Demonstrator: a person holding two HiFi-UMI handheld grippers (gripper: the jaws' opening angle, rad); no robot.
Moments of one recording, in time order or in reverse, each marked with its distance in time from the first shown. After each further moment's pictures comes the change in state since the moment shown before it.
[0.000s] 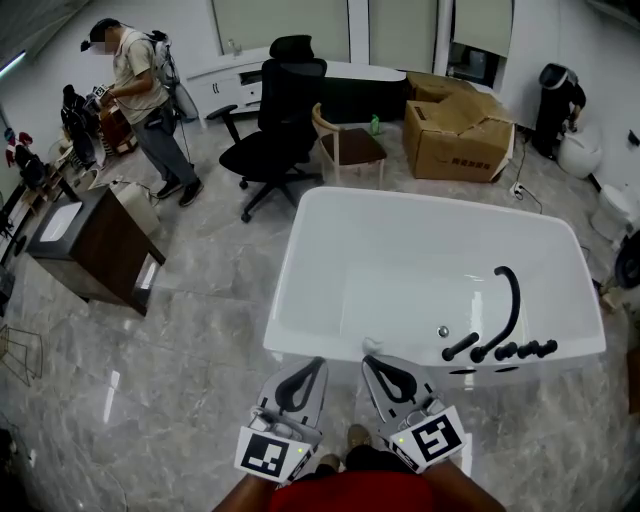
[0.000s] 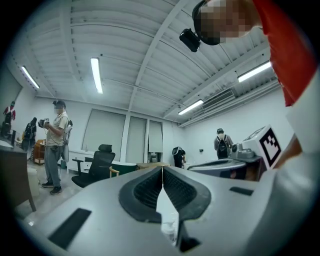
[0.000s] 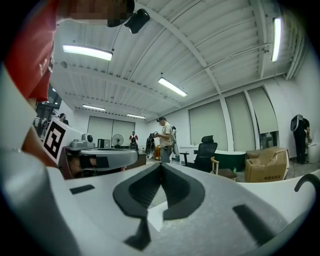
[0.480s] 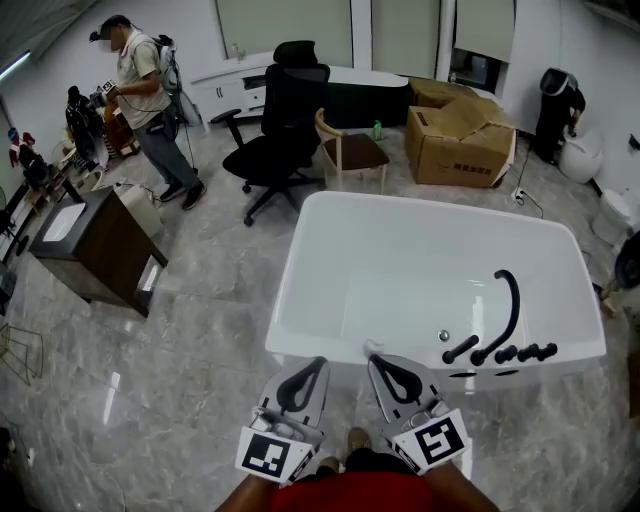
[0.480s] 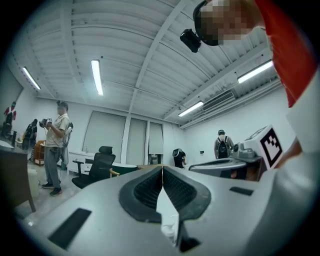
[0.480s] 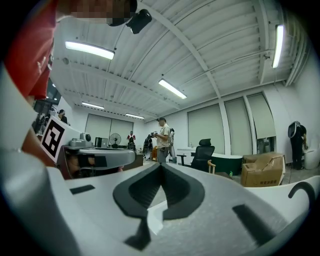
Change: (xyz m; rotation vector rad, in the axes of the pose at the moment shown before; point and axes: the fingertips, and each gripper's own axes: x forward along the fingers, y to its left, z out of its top) left arm -0.003 -0.001 0.007 -0.001 -0.015 0.005; right arm -0.006 -0.001 0.010 -0.026 -0.011 -0.027
